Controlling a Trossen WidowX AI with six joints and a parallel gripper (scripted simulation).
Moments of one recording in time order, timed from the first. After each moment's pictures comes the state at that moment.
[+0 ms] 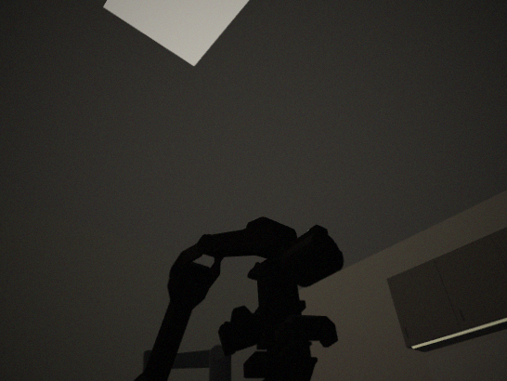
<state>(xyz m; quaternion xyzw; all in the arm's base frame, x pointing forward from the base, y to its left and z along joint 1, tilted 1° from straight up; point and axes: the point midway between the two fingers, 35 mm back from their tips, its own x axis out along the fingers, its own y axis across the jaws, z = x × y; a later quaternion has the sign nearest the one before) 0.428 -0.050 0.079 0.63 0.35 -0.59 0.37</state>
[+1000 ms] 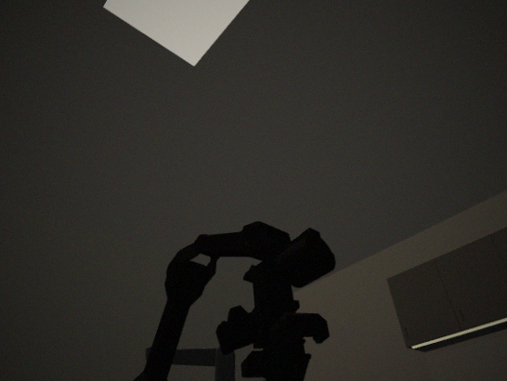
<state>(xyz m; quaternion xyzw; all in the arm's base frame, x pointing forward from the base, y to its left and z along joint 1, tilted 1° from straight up) 0.412 -0.039 0.084 0.63 0.34 -0.58 0.37</state>
